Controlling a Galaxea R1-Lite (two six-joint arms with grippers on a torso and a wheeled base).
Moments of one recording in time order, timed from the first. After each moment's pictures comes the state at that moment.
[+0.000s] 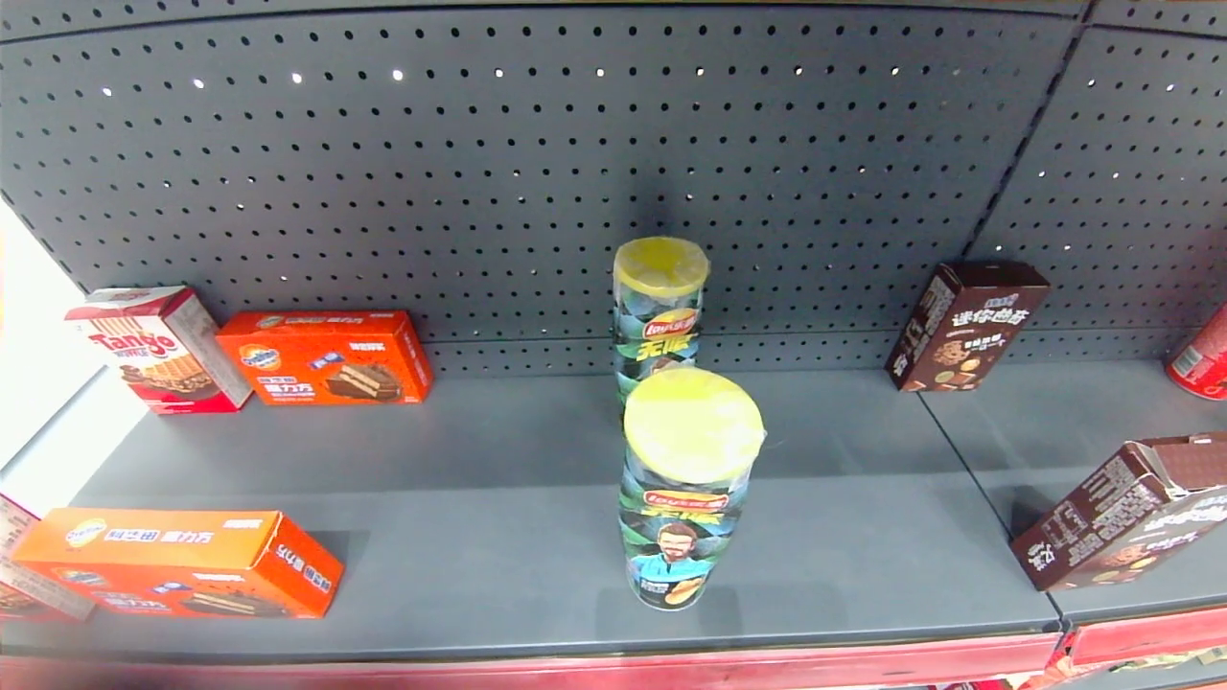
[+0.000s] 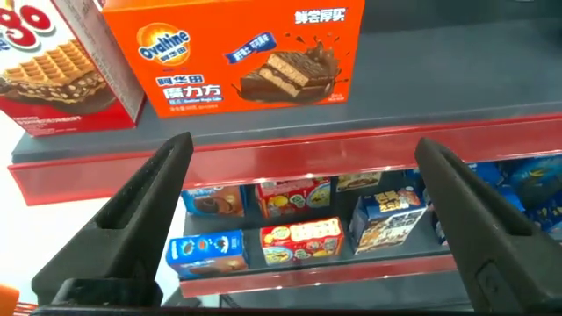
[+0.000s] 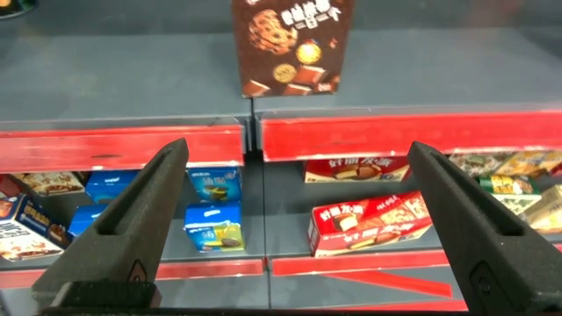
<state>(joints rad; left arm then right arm) 0.00 0.00 0.00 0.00 -0.04 0.04 -0.01 0.00 0.00 0.00 -0.01 -0.01</state>
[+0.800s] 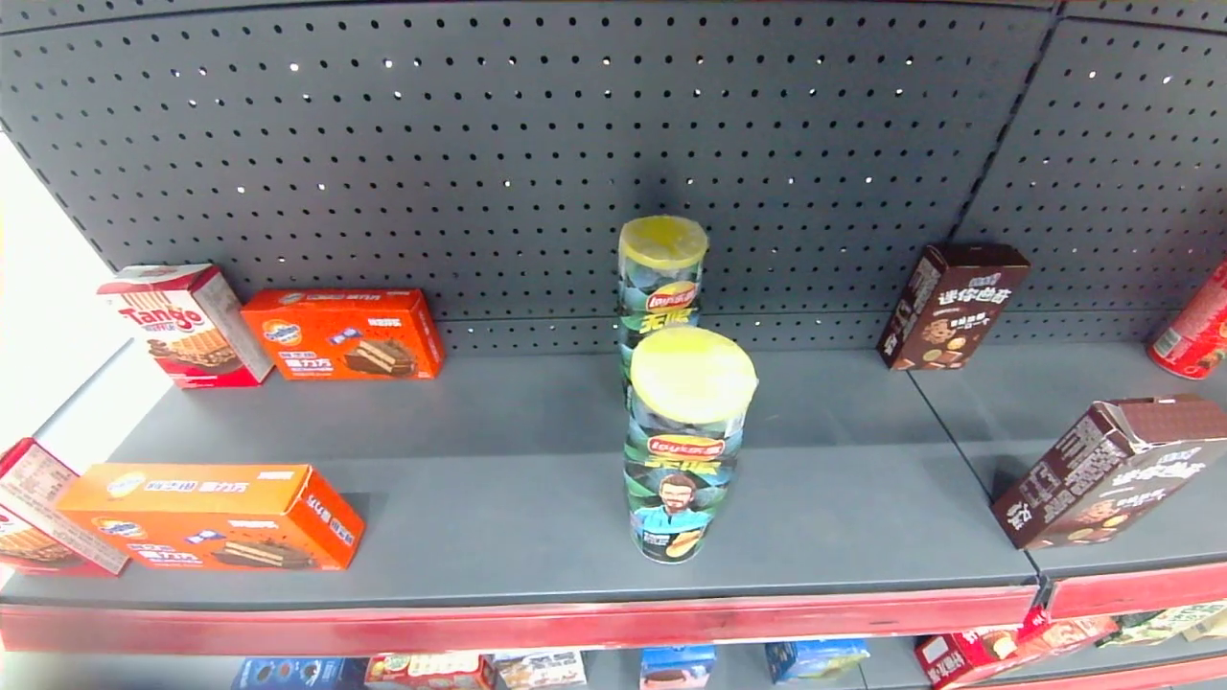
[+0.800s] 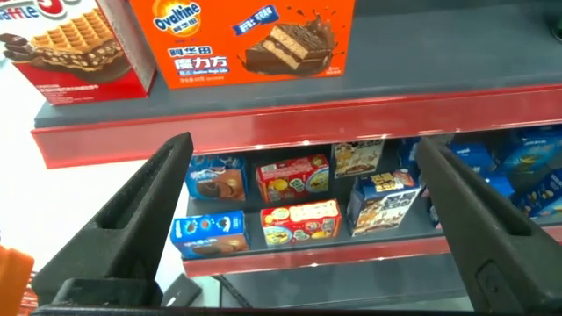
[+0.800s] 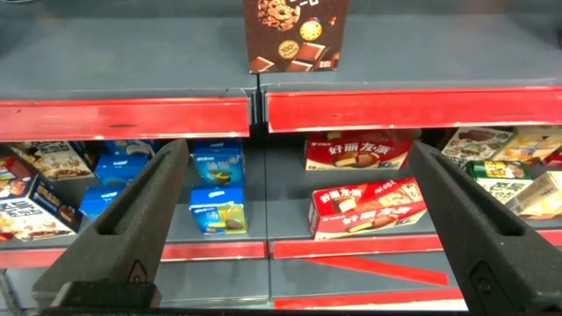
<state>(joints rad) 0.00 0.00 0.00 0.00 -0.04 0.03 -0.02 0.00 0.00 0.00 -0.01 -0.01</state>
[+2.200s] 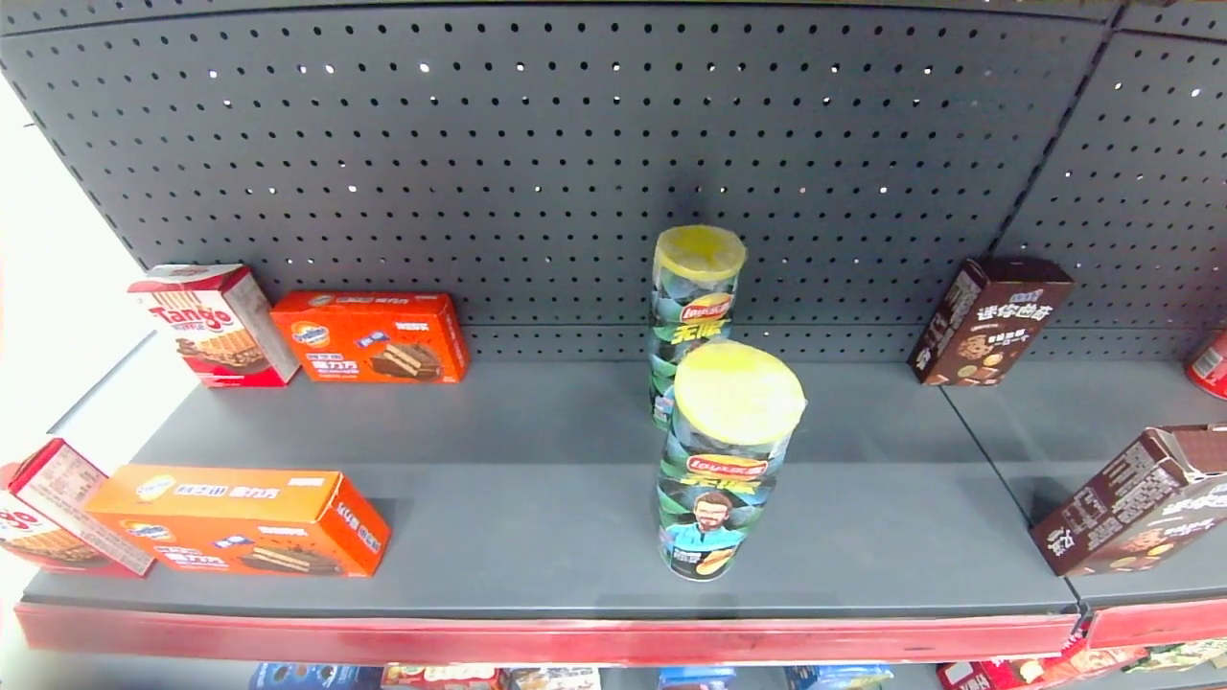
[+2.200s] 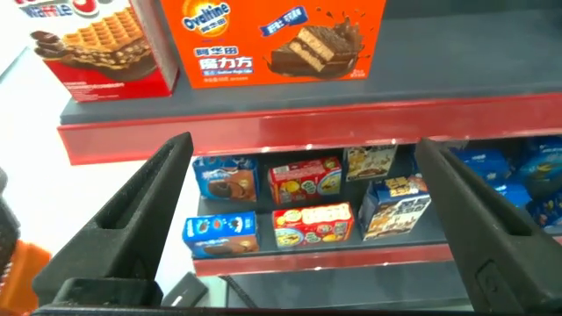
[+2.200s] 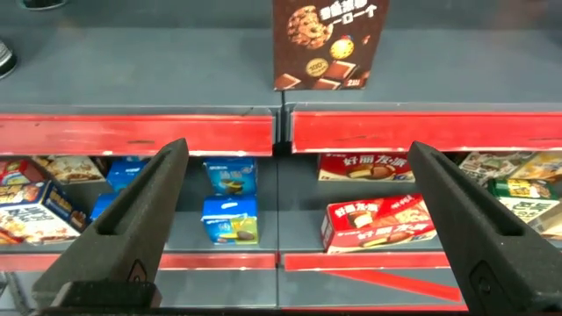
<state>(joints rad) 0.00 0.00 0.00 0.00 -0.04 0.03 -0.02 0.00 0.00 0.00 0.00 -0.01</state>
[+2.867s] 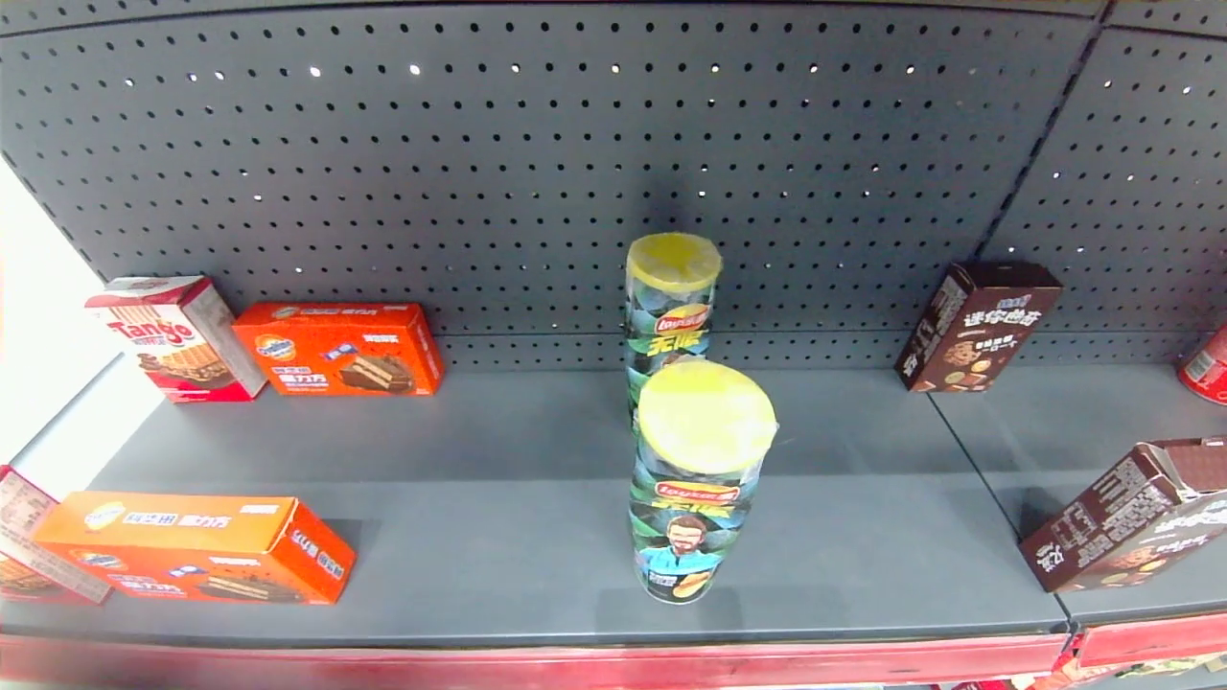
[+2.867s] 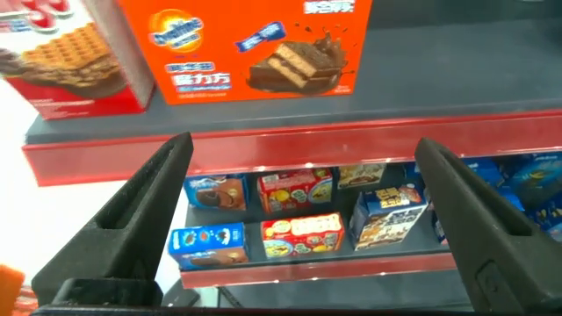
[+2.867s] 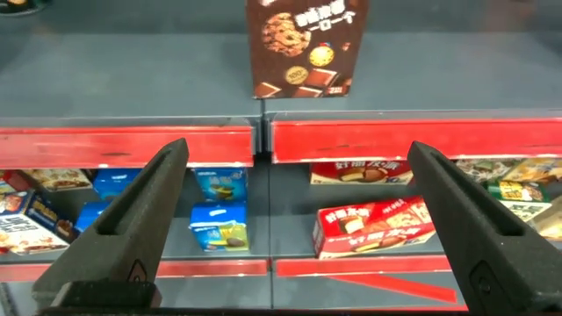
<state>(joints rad) 0.00 0.00 0.00 0.01 -0.04 0.03 -0.02 0.00 0.00 0.00 0.00 -0.01</state>
